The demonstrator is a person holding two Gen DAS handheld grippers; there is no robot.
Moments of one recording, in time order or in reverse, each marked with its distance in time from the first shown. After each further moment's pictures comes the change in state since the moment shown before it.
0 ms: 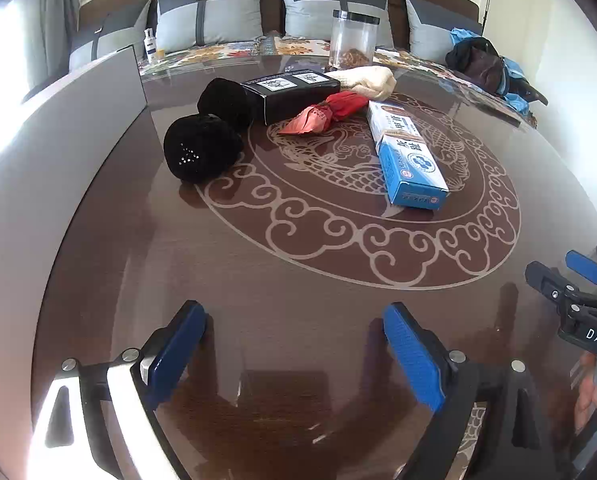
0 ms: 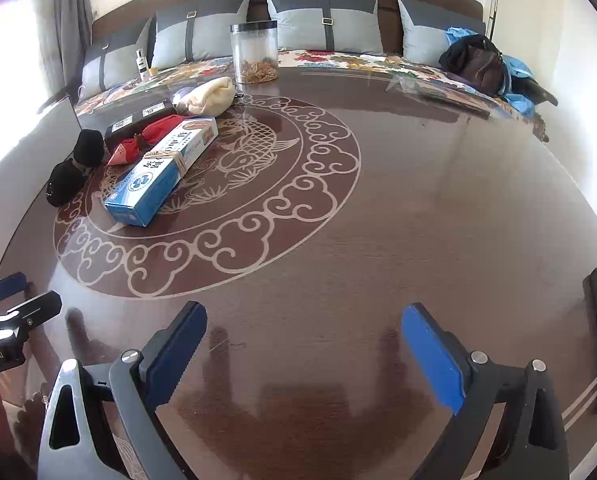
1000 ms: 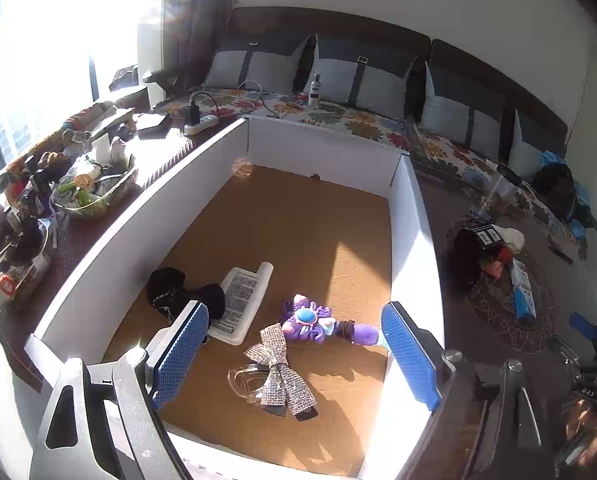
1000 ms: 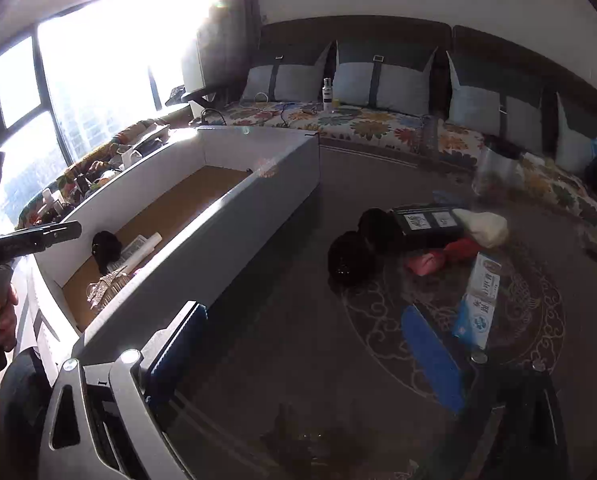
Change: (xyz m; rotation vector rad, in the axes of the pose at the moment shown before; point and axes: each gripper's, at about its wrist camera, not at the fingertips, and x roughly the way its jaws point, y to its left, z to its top) left arm -0.189 0.268 -0.017 -0.321 -0.177 0.141; right arm -0.099 0.221 0.042 -0.317 -0.156 0.346
